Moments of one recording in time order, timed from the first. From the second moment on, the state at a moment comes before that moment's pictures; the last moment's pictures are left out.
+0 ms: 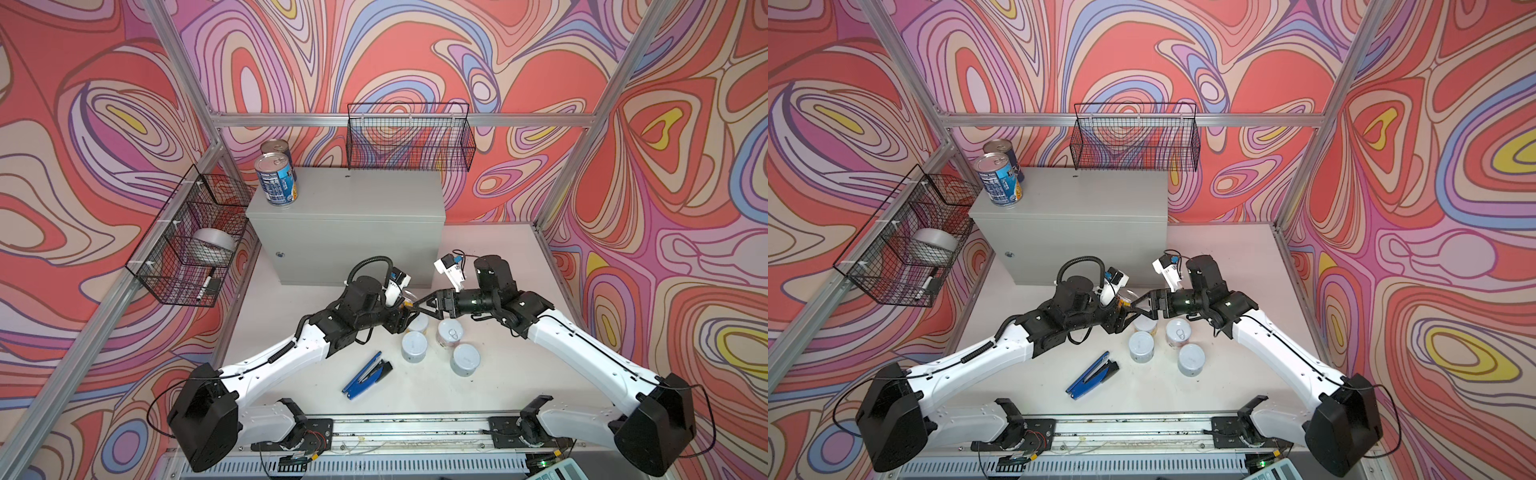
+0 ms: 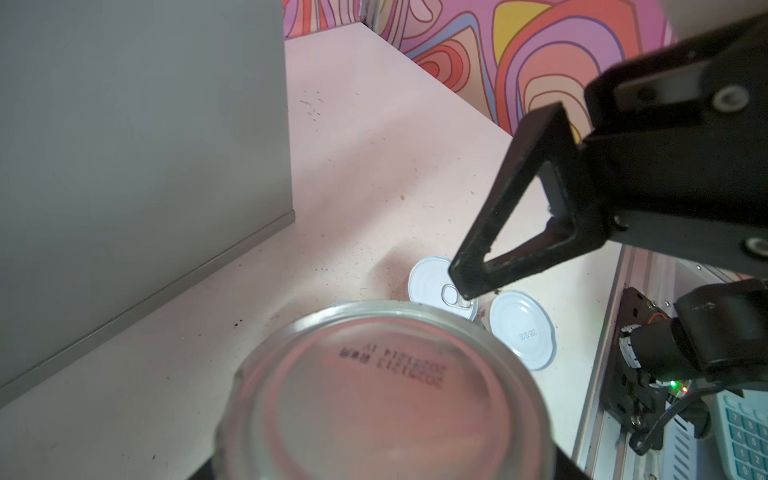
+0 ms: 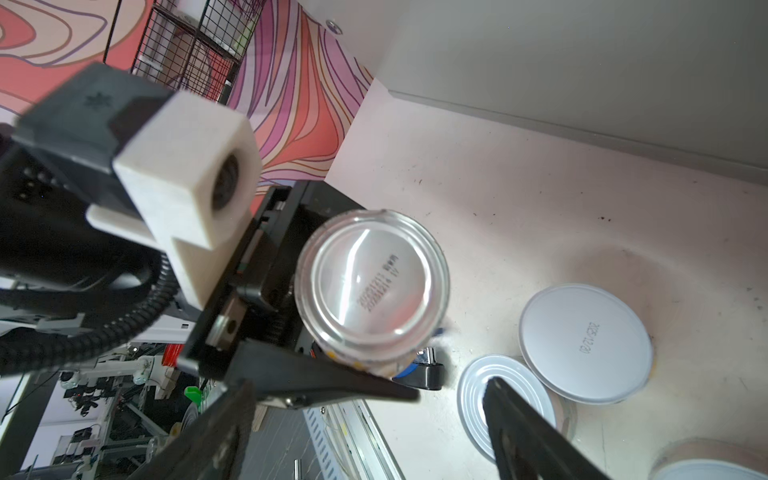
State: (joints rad) left arm -0.75 1.24 0.85 -0.11 0.20 -0.20; right arm 0.52 1.20 0.95 -0.34 -0.69 0.48
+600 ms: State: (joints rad) left arm -0.75 1.09 1.24 -0.19 -0.22 -0.07; right arm 0.52 0.94 0.84 -0.19 -0.56 0.46
